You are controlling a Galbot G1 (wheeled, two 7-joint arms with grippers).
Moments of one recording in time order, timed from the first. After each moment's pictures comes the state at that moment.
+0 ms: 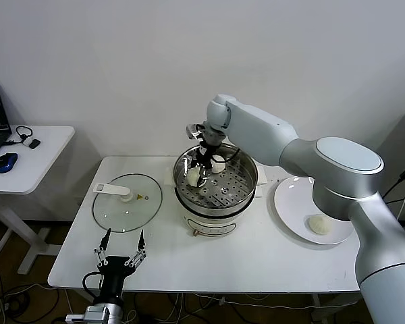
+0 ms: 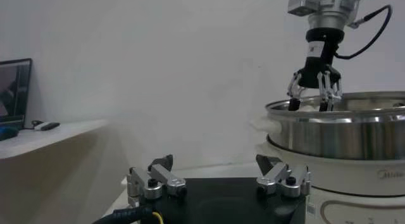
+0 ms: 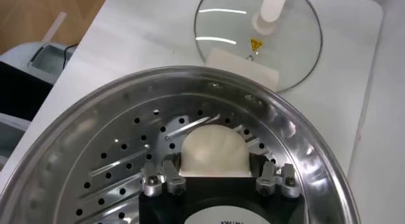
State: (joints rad) left arm 1.74 -1.53 -0.53 -2.02 0.07 -0.19 -0.04; right arm 0.37 1.47 -1.11 0.61 0.28 -0.12 -1.29
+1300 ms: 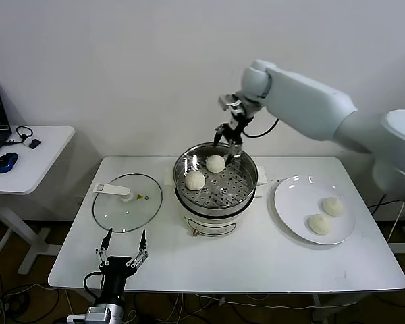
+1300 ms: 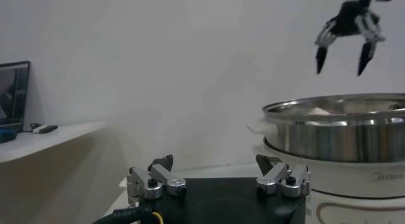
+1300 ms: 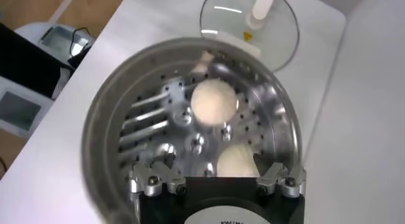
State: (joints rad) left arm 1.75 -1.53 -0.52 -2.04 0.08 -0.18 -0.04; right arm 0.59 1.14 -1.18 0.86 0.39 -0.02 -1.37
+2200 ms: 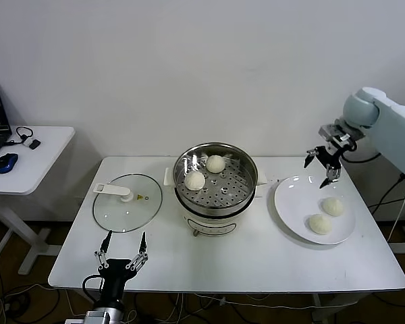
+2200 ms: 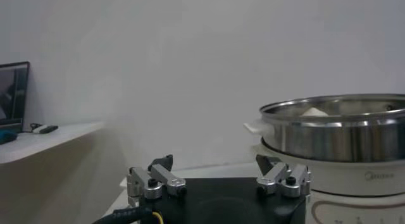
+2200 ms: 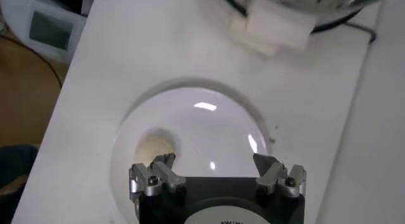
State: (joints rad) left arm 1.78 -1.53 -0.51 -2.07 0.09 -0.17 -0.05; right arm 0.31 0.70 -0.93 0.99 -0.04 0.14 -1.42
